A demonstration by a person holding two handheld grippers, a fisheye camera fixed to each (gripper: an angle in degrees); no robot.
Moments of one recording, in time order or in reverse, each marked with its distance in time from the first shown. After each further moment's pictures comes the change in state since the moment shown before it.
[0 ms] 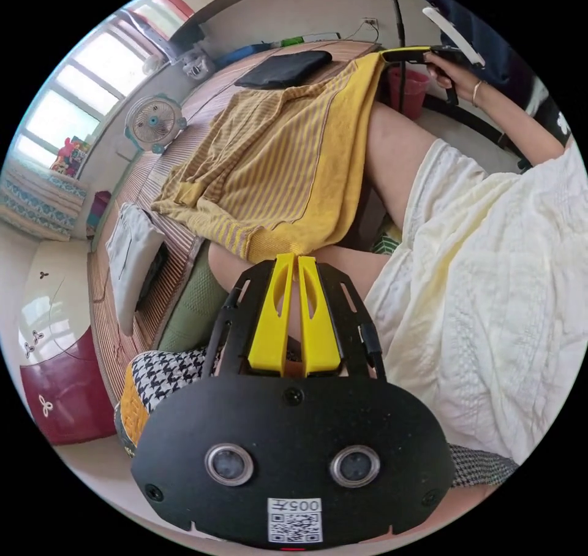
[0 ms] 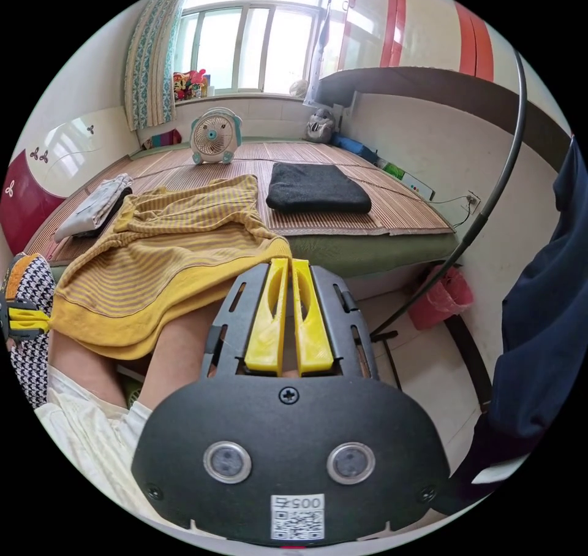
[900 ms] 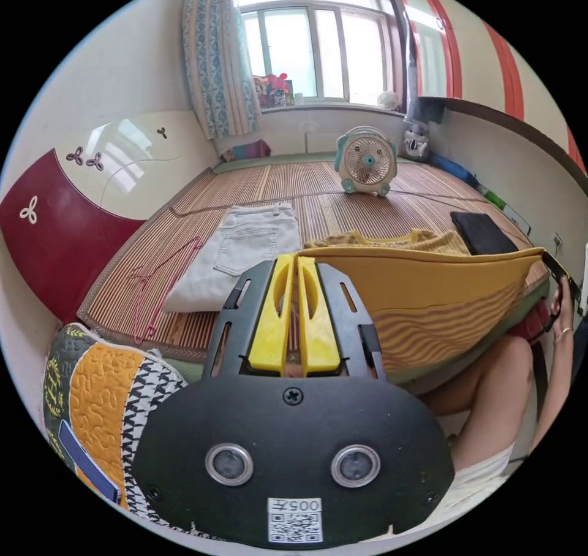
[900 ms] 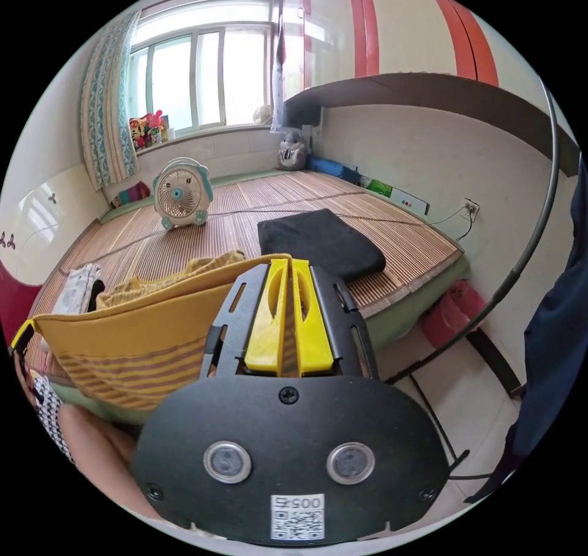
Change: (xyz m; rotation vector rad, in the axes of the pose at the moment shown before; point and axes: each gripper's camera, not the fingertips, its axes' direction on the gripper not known) left arm -0.227 -0.024 0.016 0.263 -0.276 -0.882; right arm -0.024 -0.183 0.124 0.125 0.074 0.230
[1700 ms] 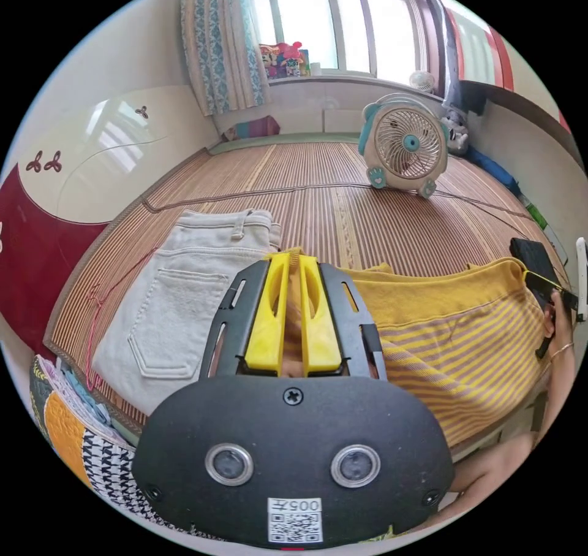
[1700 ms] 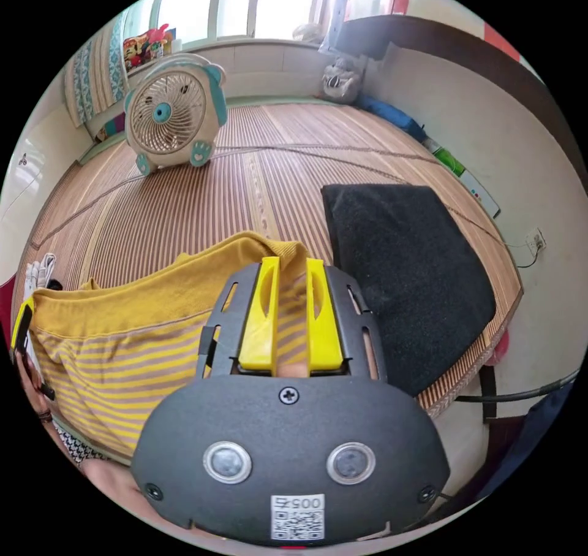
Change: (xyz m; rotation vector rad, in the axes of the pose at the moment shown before) left arm 0.040 -0.098 0.182 -0.111 -0.016 -0.035; right arm -0.122 -0.056 0.307 -0.414 -0.047 -0.163
